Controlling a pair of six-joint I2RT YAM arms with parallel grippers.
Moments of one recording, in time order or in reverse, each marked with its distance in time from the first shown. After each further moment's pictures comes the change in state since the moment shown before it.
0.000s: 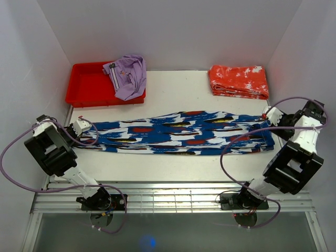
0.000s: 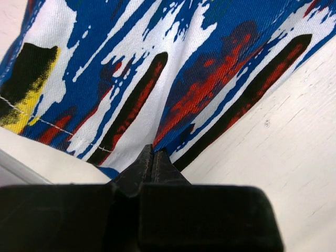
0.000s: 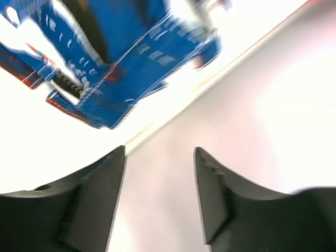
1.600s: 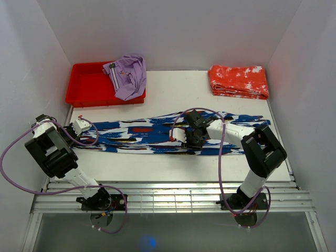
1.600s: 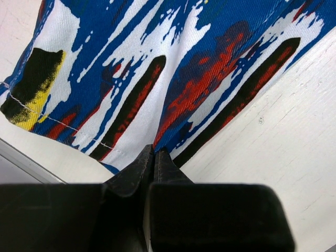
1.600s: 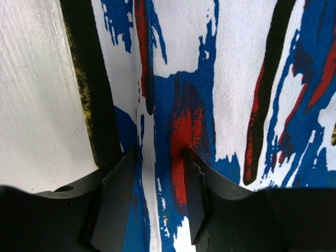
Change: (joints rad) left arm 0.002 -0.042 -0.003 -0.017 0.009 0.018; right arm 1.337 0.185 -0.090 0.251 0.204 0.784
